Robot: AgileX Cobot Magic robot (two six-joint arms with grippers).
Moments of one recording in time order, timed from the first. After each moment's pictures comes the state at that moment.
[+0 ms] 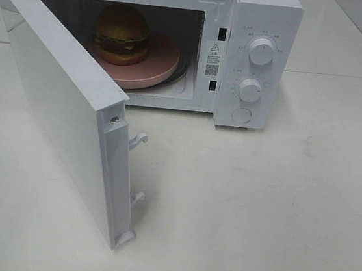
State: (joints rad) left arm 0.00 0.01 -0.52 -0.09 1.09 0.04; right arm 0.03 0.00 -0.50 -0.06 1.01 0.06
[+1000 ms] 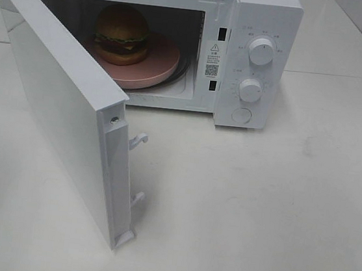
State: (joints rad) left arm 0.00 0.45 -0.52 -0.10 0.56 0.04; right arm 0.03 0.00 -0.50 -0.06 1.00 0.06
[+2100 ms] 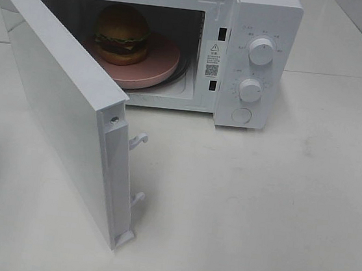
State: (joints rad) left arm 0.00 0.85 -0.20 0.08 -0.38 -0.10; right arm 0.03 0.00 -0.50 -0.06 1.00 0.06
